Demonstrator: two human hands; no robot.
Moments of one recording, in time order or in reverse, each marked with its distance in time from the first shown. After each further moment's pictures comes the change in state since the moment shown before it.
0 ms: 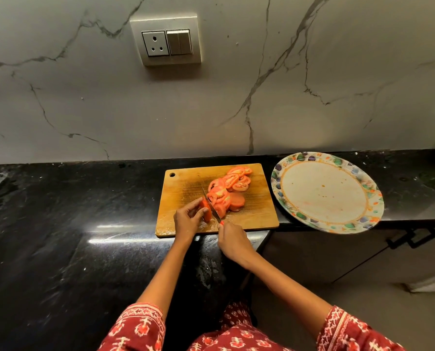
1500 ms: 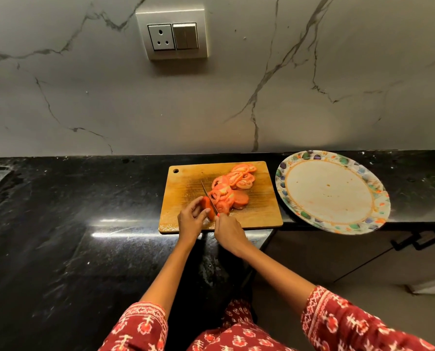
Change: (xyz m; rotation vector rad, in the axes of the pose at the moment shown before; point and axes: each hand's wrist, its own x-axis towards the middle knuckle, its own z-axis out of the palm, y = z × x) left_hand -0.010 -0.003 0.002 -0.024 -0.007 -0.068; right_hand 0.019 -0.009 0.011 -0.005 -0.026 0.028
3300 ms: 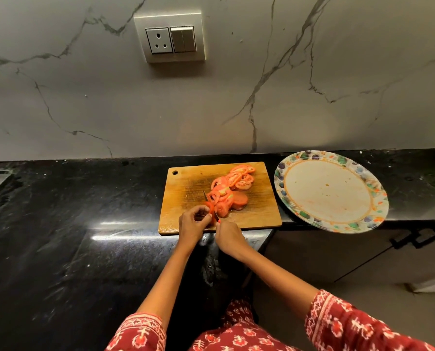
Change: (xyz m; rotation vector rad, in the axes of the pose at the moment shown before) left_hand -0.005 0.004 -0.006 0.145 -0.049 0.149; right_hand -0.009 -0.003 -0.004 0.011 -0.059 0.046
